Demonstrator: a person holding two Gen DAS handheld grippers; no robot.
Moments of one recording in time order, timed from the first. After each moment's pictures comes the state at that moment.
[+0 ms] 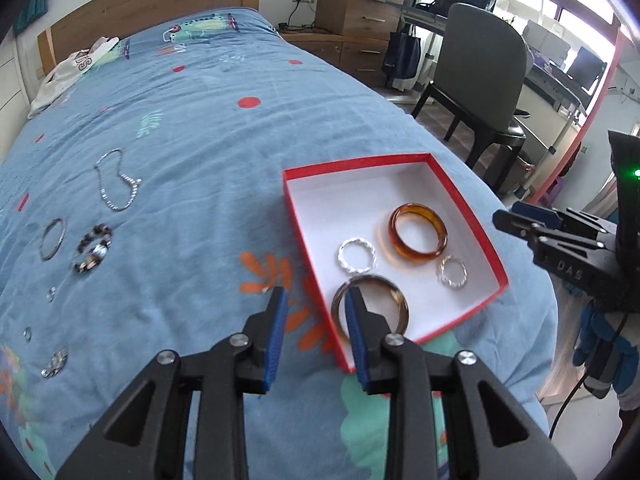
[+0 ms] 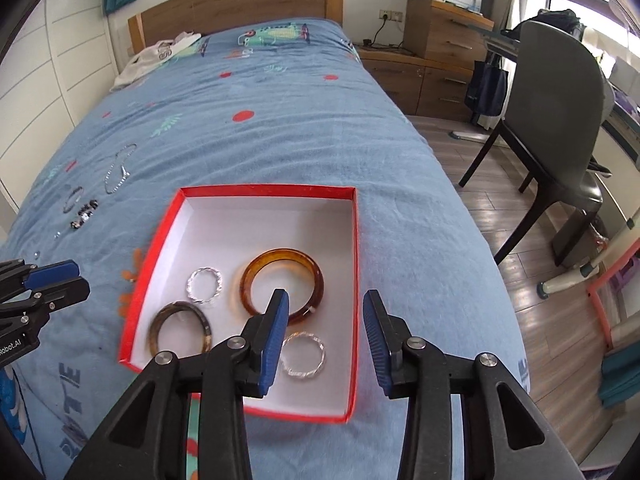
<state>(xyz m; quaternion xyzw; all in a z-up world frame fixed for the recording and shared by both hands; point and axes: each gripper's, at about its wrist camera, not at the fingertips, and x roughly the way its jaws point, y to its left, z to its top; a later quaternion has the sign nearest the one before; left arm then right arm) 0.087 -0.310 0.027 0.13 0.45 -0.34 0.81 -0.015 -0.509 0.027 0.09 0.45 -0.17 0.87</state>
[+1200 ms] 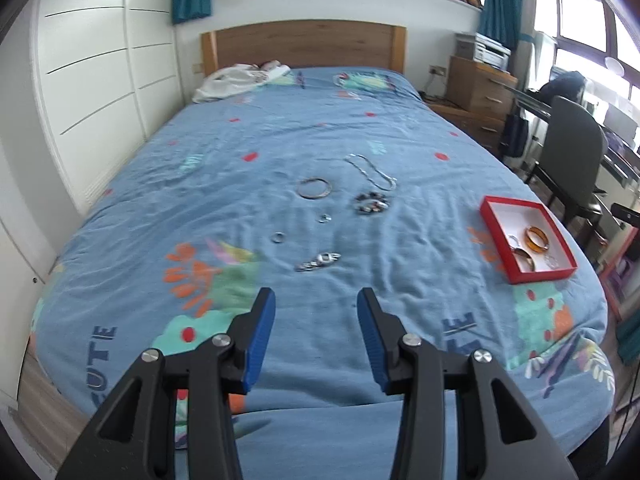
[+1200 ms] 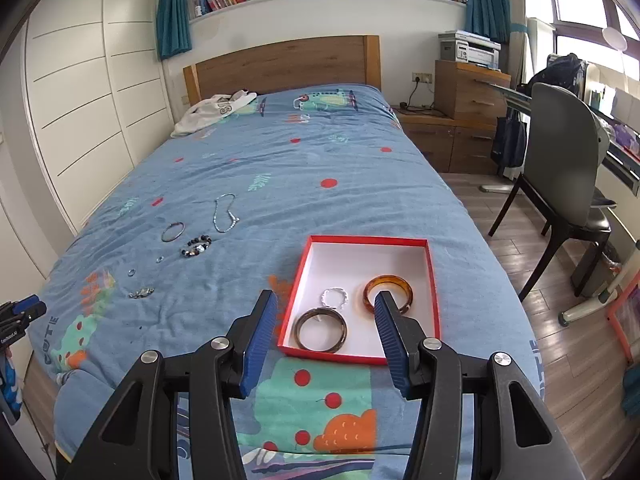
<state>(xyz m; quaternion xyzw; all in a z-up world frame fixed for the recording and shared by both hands) 0.008 0.044 0.099 0.06 0.36 -0.15 0.92 -0.092 -0.385 0.130 0.09 0.35 -0.12 0.93</state>
